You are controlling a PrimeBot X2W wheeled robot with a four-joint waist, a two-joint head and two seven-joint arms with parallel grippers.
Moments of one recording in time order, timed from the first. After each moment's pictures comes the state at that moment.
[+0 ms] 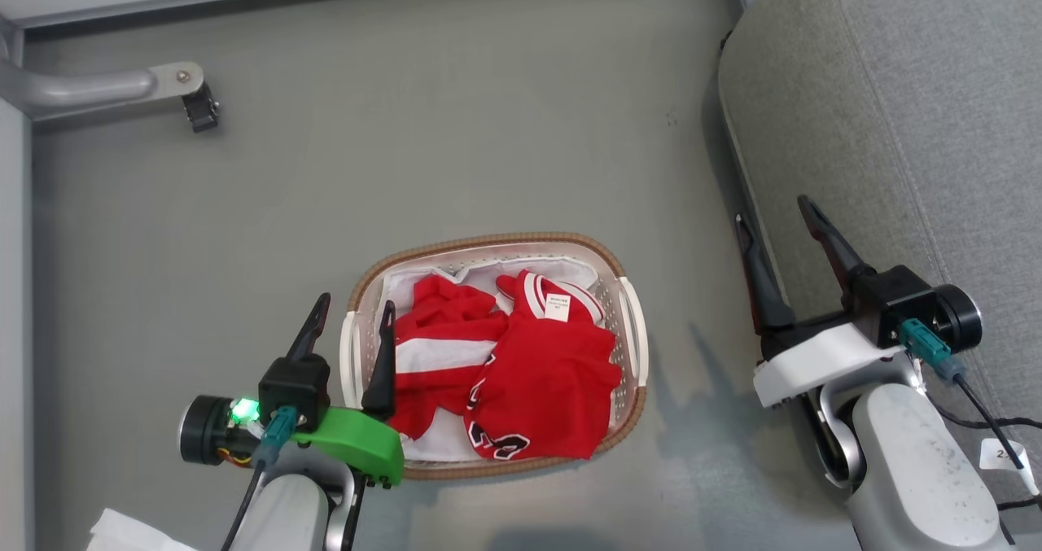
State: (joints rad) left arm -0.23 0.05 -0.21 0.42 -0.10 -0.06 -0.26; right arm -0.31 -0.09 0.11 0.26 0.11 0.13 -0.26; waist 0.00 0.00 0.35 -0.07
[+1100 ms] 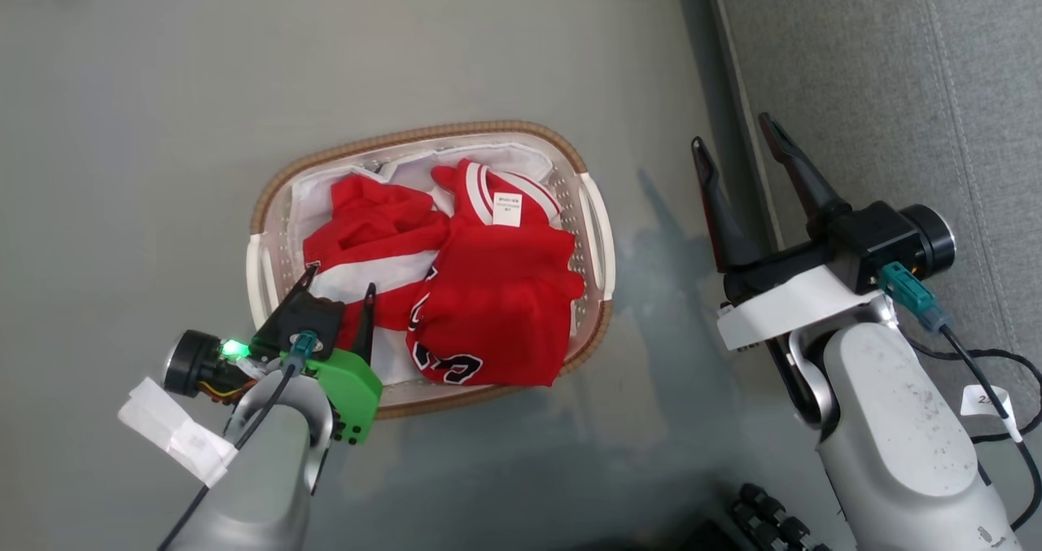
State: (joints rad) left arm -0.54 0.10 -0.31 0.89 0.02 -0.05 -0.26; right arm -0.45 -0.08 0.19 0.21 0.13 0.13 -0.26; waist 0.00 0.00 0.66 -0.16
